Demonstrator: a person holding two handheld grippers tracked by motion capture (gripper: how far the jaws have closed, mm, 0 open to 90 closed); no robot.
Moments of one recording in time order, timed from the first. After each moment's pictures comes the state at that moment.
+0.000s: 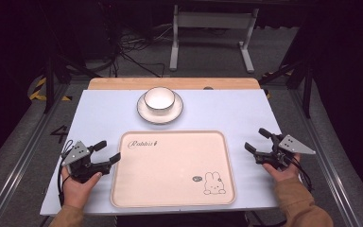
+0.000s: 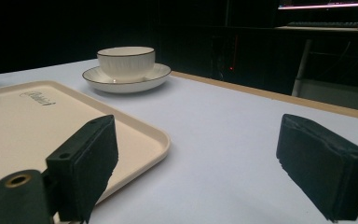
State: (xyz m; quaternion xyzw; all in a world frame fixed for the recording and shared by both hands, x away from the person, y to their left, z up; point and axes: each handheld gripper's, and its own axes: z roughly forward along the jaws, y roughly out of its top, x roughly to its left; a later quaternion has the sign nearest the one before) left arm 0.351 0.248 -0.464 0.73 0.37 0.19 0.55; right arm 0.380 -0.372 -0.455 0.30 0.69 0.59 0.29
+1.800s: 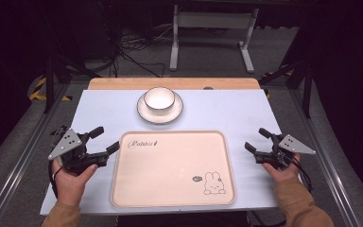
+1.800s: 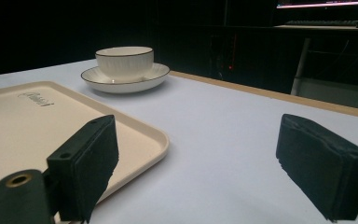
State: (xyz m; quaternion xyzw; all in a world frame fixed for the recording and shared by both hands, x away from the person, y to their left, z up) left arm 0.344 0.238 -0.392 0.71 0.32 0.22 0.59; right arm 0.380 -0.372 -0.456 0.31 0.69 0.59 0.29
